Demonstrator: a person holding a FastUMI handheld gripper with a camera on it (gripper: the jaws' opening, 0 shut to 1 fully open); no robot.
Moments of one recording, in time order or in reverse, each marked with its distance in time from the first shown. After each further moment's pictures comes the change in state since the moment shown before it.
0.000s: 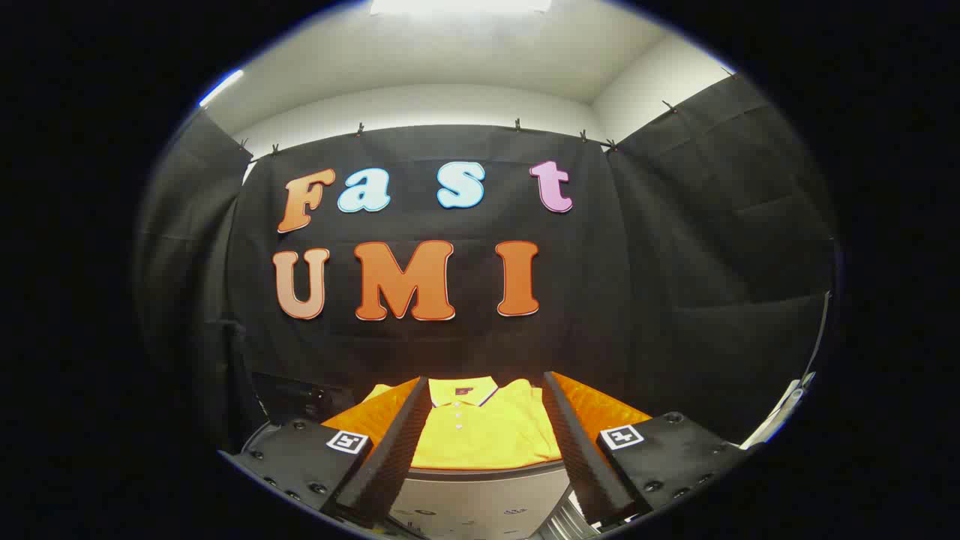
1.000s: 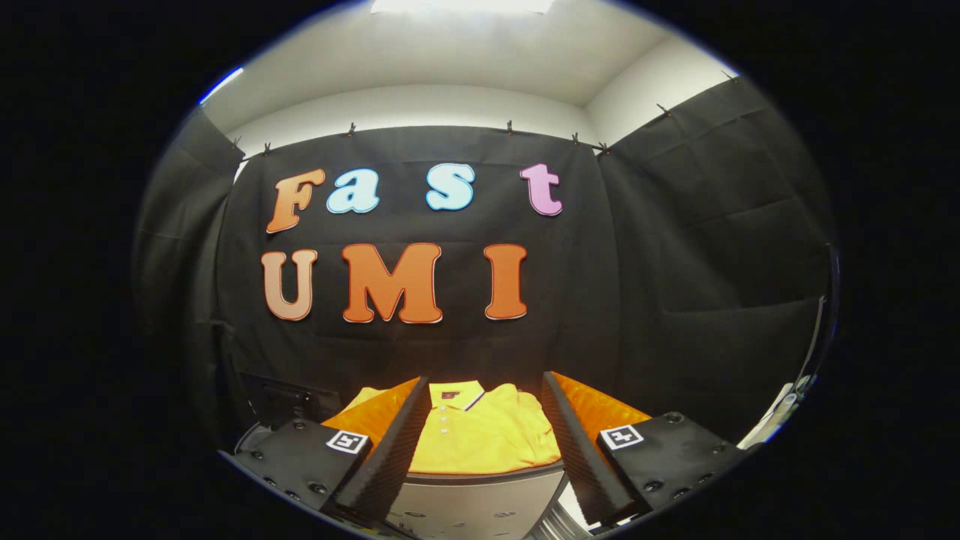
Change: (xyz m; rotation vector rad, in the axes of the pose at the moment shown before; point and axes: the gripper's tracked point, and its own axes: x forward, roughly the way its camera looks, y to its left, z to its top) arm 0.002 -0.017 0.010 0.003 0.000 -0.039
